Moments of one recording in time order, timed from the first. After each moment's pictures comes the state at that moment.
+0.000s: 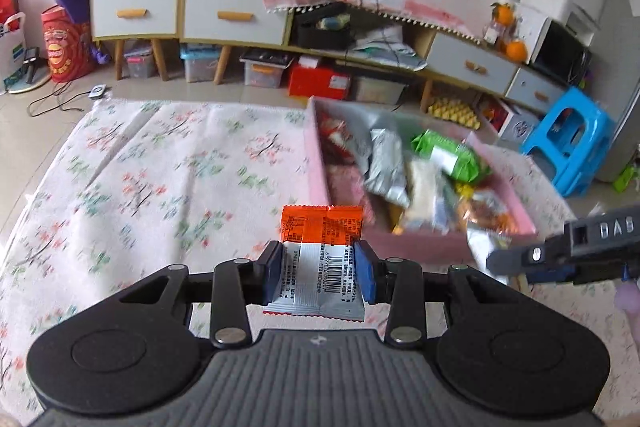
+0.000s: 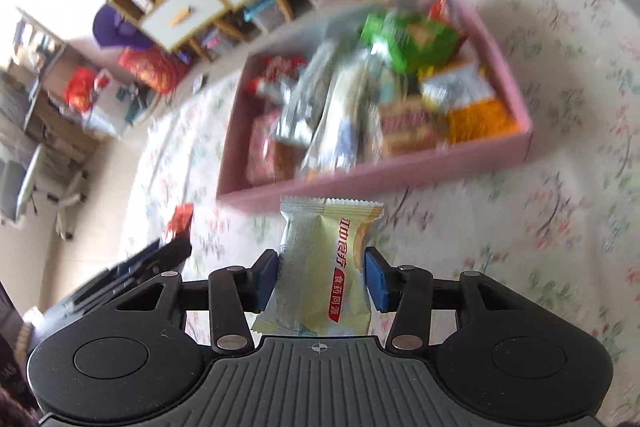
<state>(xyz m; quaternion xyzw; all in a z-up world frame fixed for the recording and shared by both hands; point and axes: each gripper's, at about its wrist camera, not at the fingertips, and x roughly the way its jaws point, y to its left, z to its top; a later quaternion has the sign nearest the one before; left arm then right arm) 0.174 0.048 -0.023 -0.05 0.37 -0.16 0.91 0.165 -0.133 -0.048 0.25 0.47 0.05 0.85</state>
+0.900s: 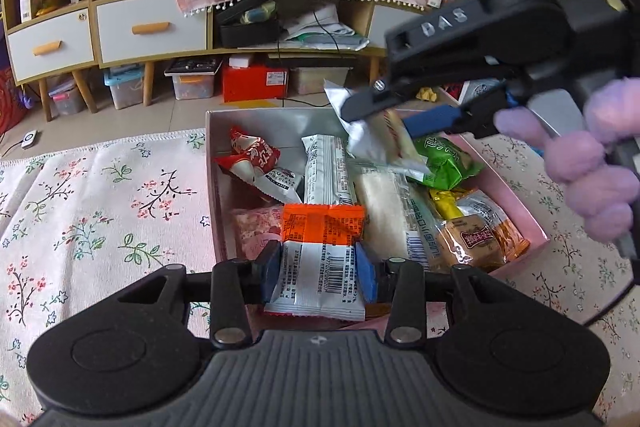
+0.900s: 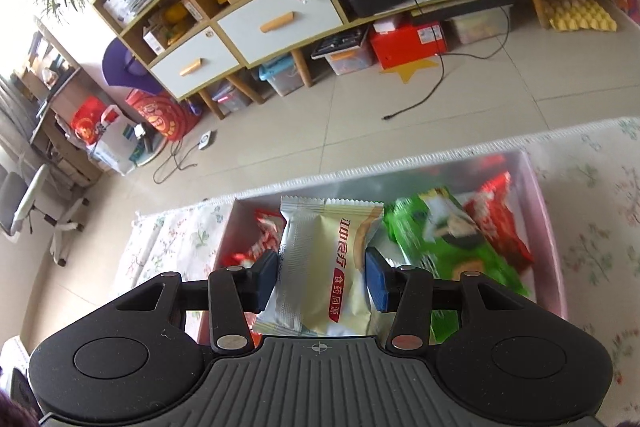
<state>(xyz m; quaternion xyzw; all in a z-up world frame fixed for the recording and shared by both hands) 0.233 -0.012 -0.057 0.02 0.36 -0.24 0.90 0.307 -0.147 -0.050 0.21 0.40 0.08 0.89</state>
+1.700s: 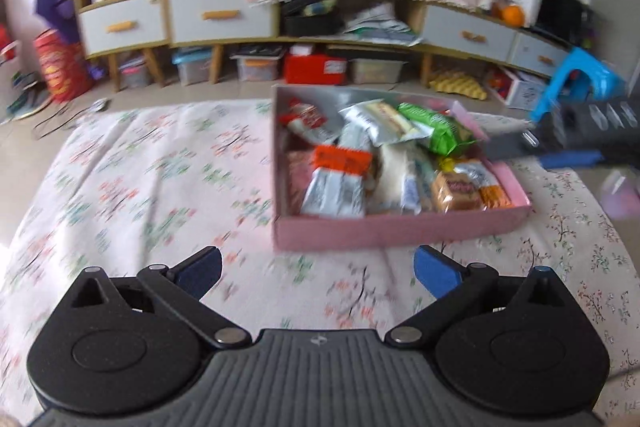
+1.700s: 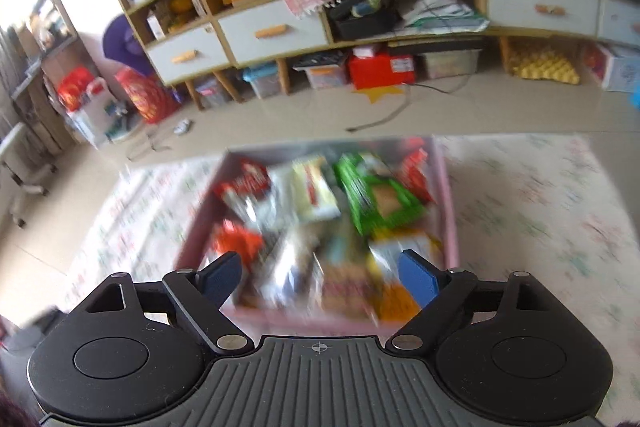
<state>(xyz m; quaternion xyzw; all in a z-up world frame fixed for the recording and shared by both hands) 0.153 0.001 -0.022 0.02 0.39 -0.12 0.91 0.171 -0.146 -0.018 0.10 0.39 0.03 0.92</state>
